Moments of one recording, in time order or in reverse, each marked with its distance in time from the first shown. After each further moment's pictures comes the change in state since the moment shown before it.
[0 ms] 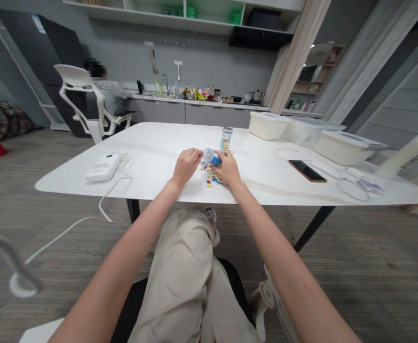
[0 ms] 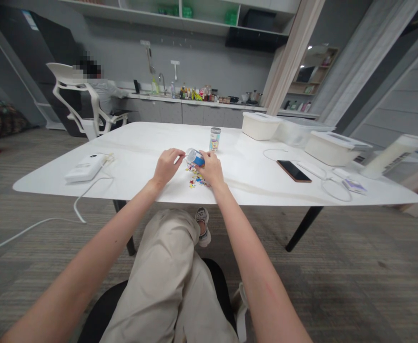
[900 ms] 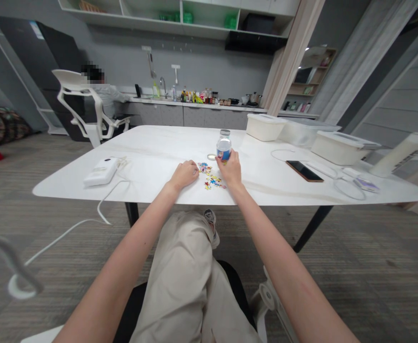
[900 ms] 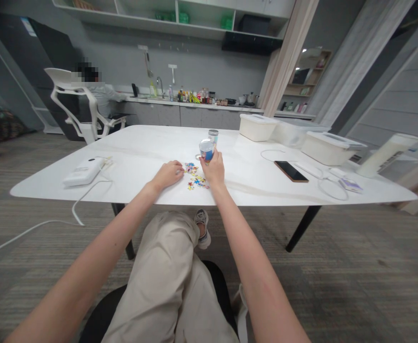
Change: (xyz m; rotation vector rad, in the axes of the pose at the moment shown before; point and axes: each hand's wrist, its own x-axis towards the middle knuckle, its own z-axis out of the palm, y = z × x) left_hand -0.011 -0.009 0.011 0.133 -0.519 -0.165; right_hand 0.003 0.009 0.003 0.053 0.243 0.216
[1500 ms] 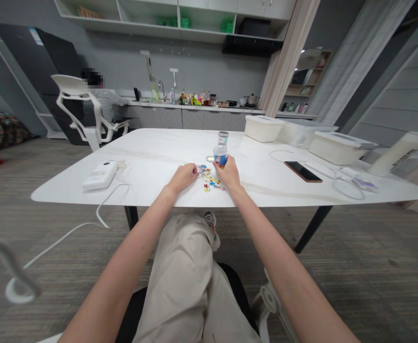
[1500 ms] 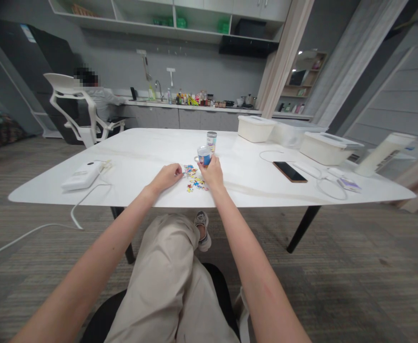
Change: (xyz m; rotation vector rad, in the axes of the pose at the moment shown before) left_hand 0.001 -0.005 0.000 -0.166 0.076 0.006; right_hand -0.005 0.005 0.006 -0.002 -0.055 0.067
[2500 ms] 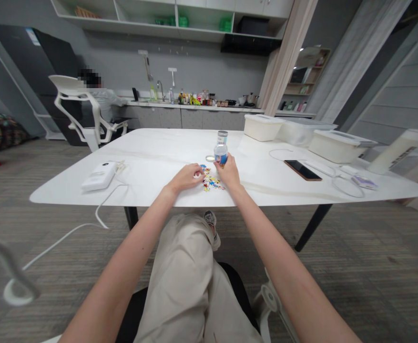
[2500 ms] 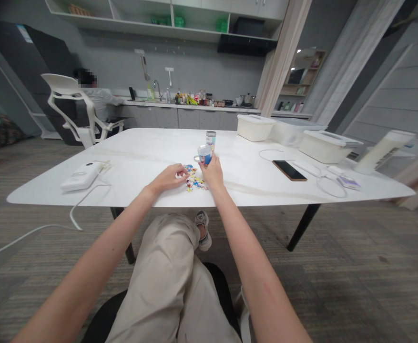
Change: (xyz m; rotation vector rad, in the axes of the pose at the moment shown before) left_hand 0.000 0.012 -0.006 -0.203 -0.023 0.222; right_hand 0.002 0.002 0.000 0.014 -0.036 0.015
